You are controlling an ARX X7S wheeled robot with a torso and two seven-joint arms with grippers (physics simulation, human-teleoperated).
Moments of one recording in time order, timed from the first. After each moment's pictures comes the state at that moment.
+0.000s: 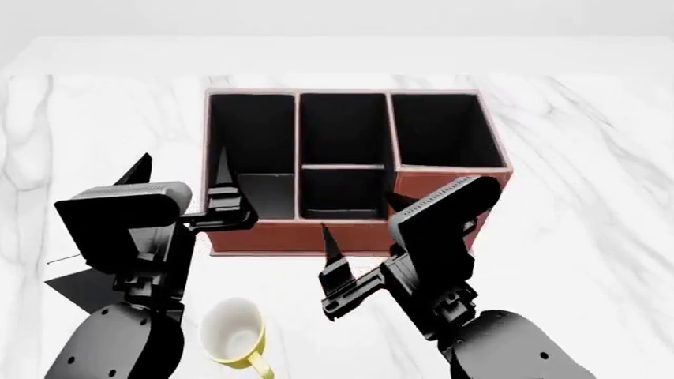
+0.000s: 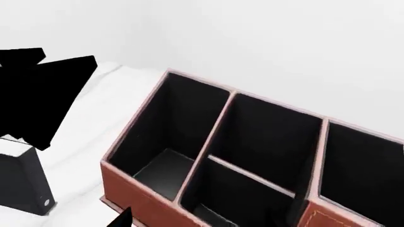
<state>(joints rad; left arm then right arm) -0.33 -0.22 0.06 0.50 -0.39 -0.46 -0.24 0.46 0.20 -0.30 -0.77 0.29 1.11 -0.05</state>
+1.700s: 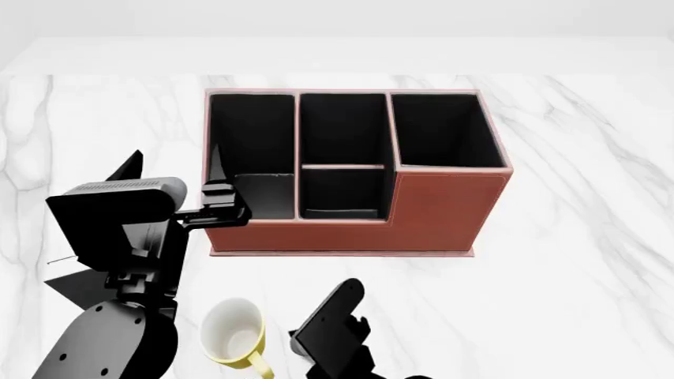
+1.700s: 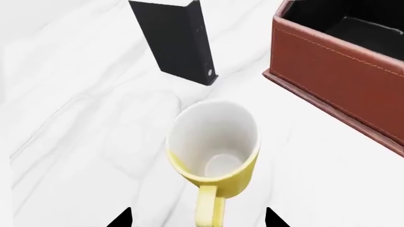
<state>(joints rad) -0.35 -0.27 0.08 0.52 -0.42 -0.47 -0.29 0.32 0.19 -0.58 -0.56 0.43 1.12 -0.16</state>
